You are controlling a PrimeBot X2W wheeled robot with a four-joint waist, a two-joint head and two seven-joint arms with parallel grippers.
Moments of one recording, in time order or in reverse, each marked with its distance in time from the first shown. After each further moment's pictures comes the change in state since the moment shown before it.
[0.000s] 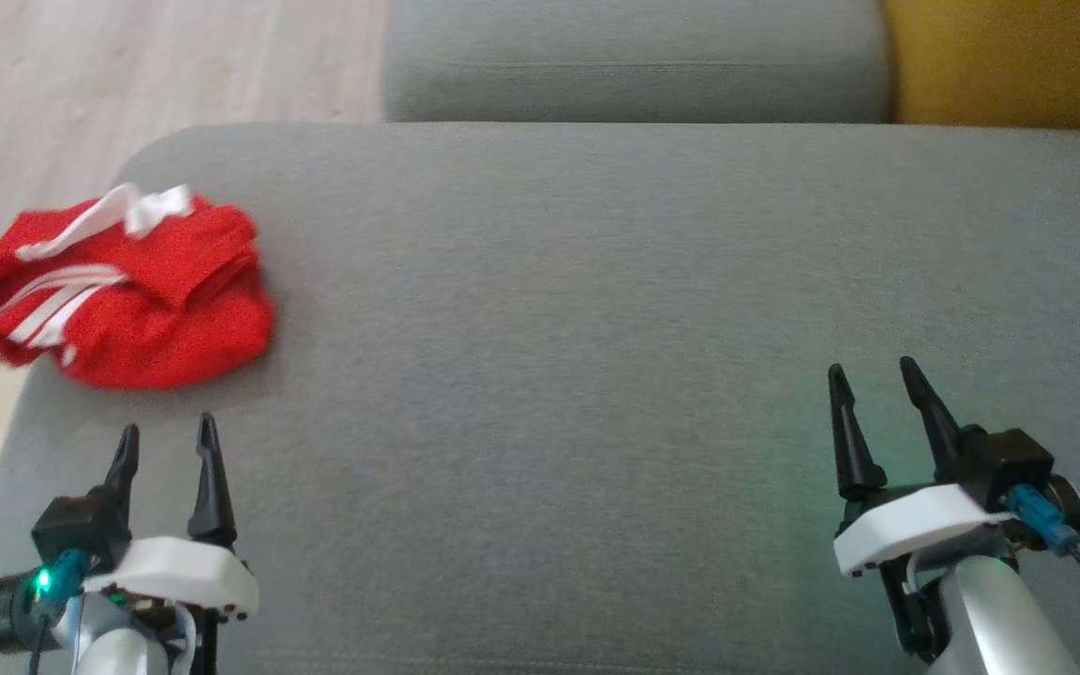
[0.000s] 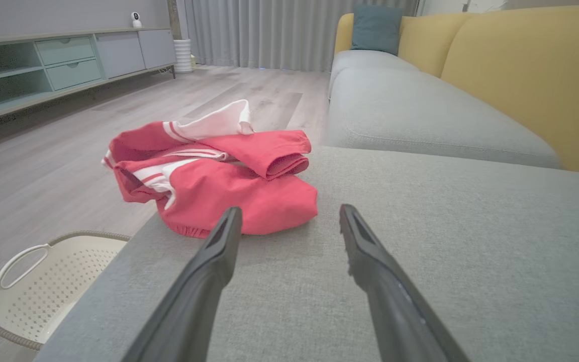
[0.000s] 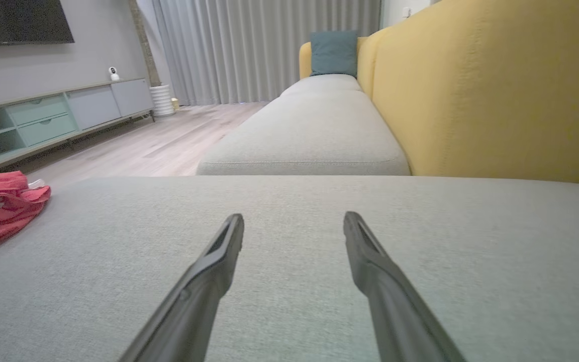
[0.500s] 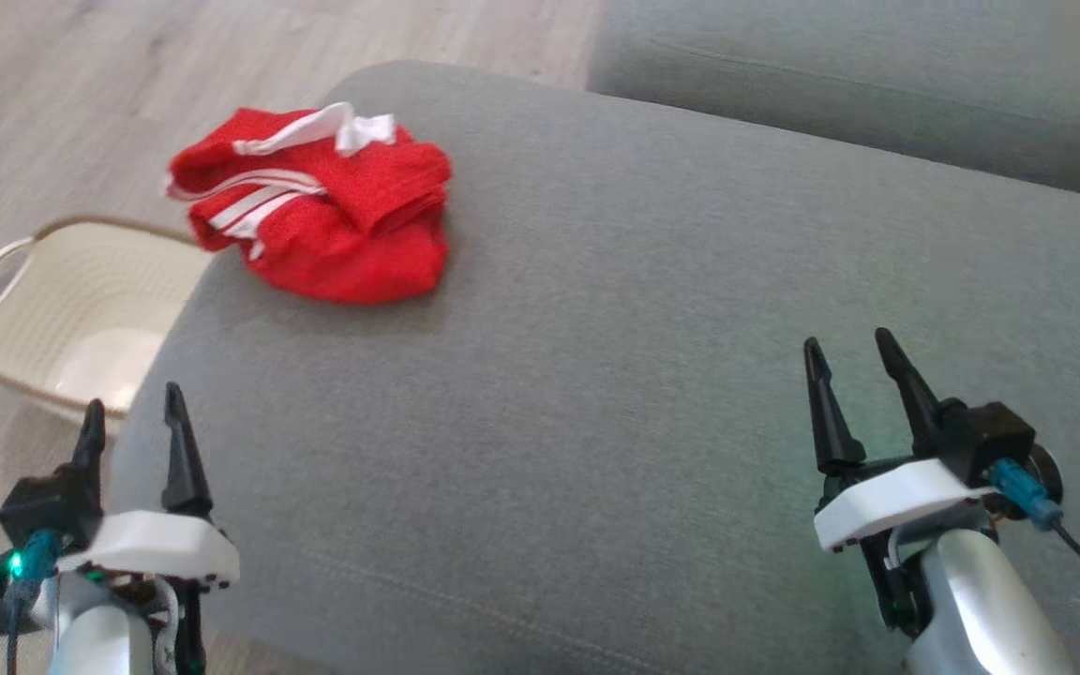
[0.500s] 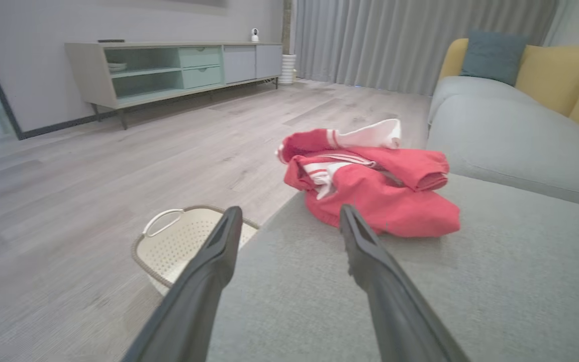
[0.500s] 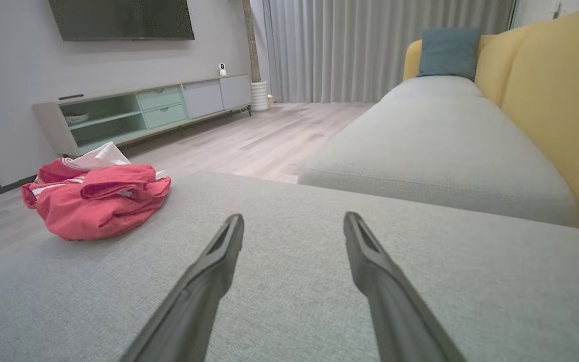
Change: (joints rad) left arm -0.038 -0.004 0.030 -0.023 -0.010 0.030 0.000; right arm -0.048 0.009 0.042 0.001 0.010 0.000 0.000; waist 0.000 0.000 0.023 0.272
